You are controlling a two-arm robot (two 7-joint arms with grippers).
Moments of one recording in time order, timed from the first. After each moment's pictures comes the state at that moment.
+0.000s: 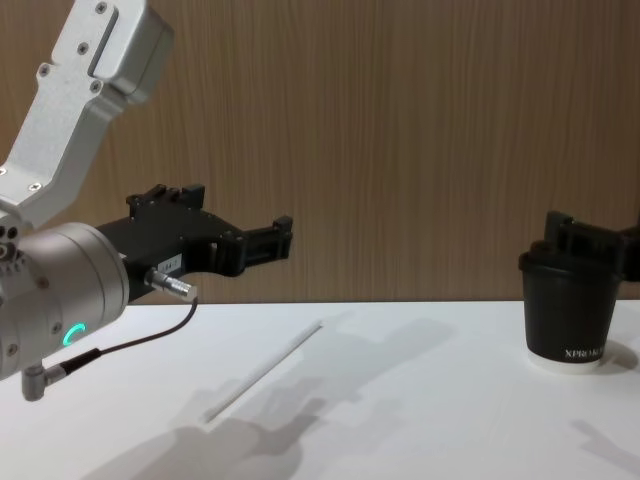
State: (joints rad) left arm -0.24 0.38 0.45 -1.63 -0.20 0.01 -0.01; right arm -0.01 0.34 -0.23 -1.77 0.29 0.03 0.07
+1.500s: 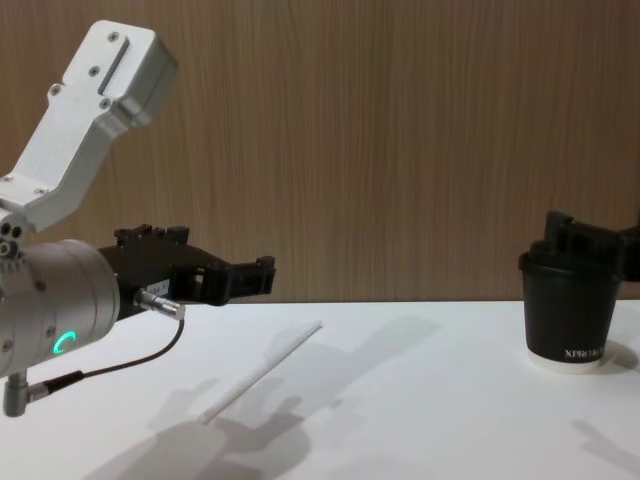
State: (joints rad) left arm -0.23 0.37 0.43 -1.65 -0.22 0.20 -0.01; right arm -0.01 0.34 -0.23 -1.77 0.29 0.03 0.07
